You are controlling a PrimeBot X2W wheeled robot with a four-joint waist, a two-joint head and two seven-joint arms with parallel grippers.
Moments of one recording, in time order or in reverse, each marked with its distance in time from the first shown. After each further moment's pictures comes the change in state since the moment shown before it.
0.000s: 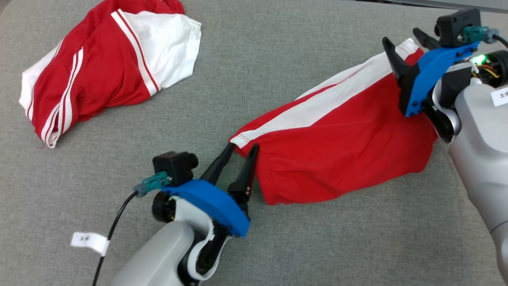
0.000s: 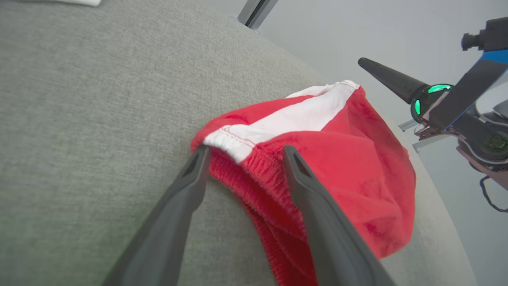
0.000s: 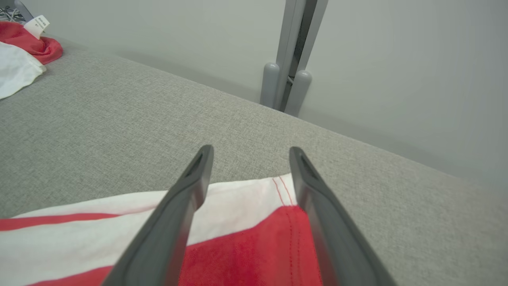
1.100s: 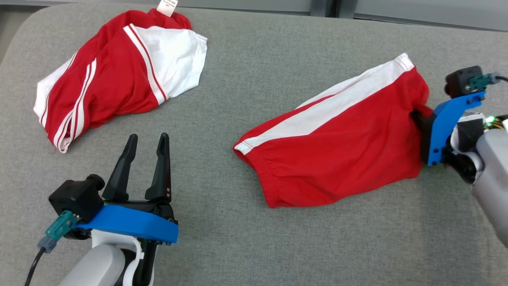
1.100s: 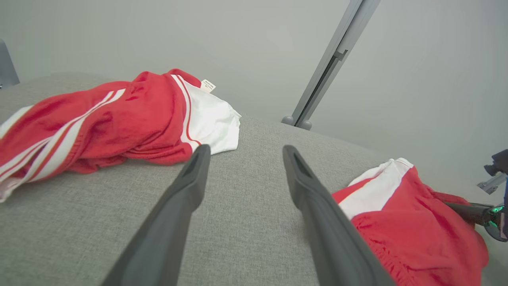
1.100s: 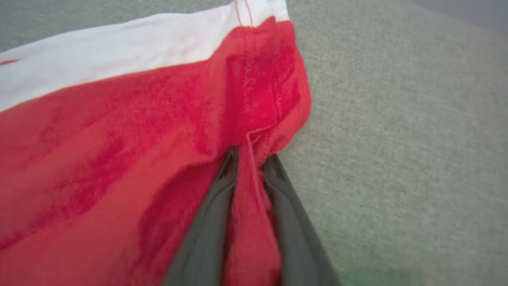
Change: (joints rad) left arm 0.179 0.257 0.156 -0.295 0.133 0.161 -0.179; right arm 0.128 -0.159 0.246 -0.004 0.356 0.000 0.212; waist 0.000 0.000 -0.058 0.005
